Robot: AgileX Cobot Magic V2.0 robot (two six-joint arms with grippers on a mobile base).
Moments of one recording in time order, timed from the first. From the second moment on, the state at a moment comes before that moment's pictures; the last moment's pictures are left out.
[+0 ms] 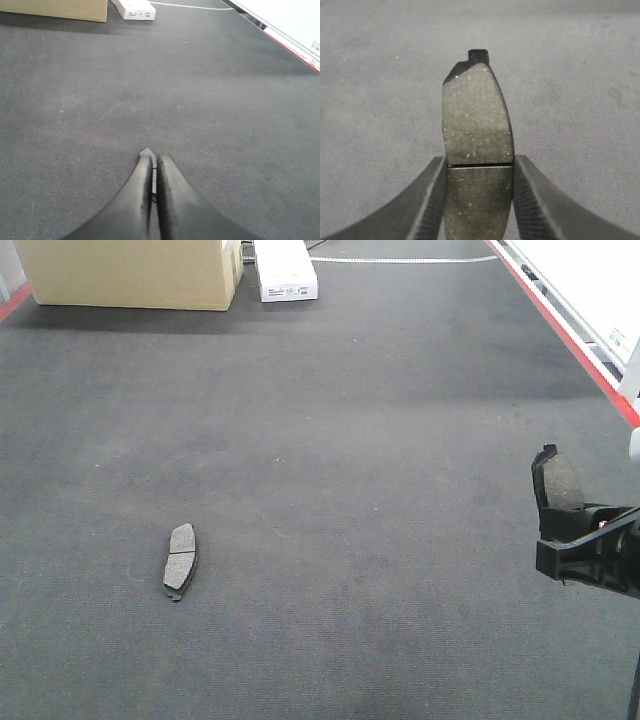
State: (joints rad) left arm -0.27 0.46 -0.58 0.05 0.55 -0.27; right arm 0.28 0.87 -0.65 -0.11 0.41 0.25
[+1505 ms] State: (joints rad) left arm -0.27 0.46 -0.58 0.05 0.55 -0.27; right arm 0.28 1.93 -1.21 -0.06 0.53 0.25
